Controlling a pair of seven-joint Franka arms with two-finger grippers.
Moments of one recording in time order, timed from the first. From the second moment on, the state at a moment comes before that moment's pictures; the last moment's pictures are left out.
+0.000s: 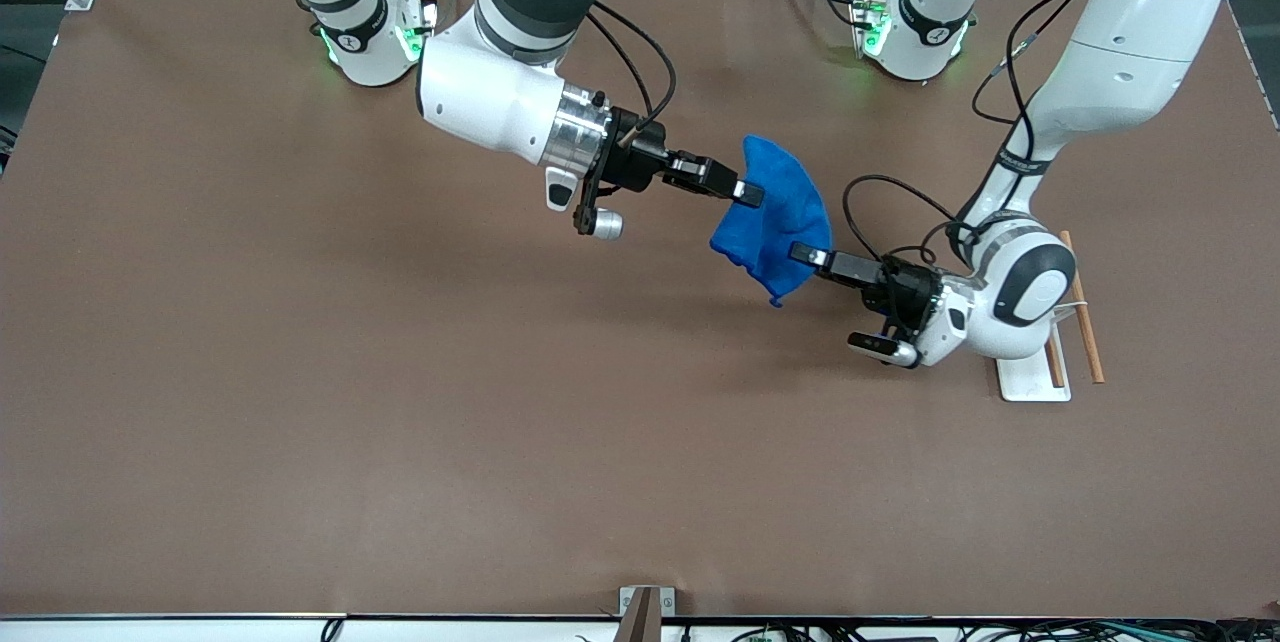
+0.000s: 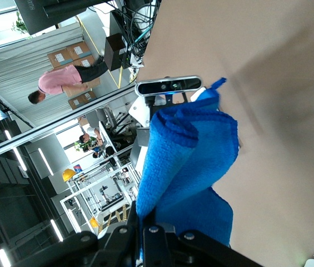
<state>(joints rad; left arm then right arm) 0.09 0.66 -0.17 -1.77 -1.59 1.31 0.48 0.52 0.39 0.35 -1.59 1.36 2.70 0.32</state>
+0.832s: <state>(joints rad) 0.33 0.53 -0.13 -1.49 -0.95 1.32 -0.04 0.34 0.29 0.21 -1.74 0.88 2.39 0.31</state>
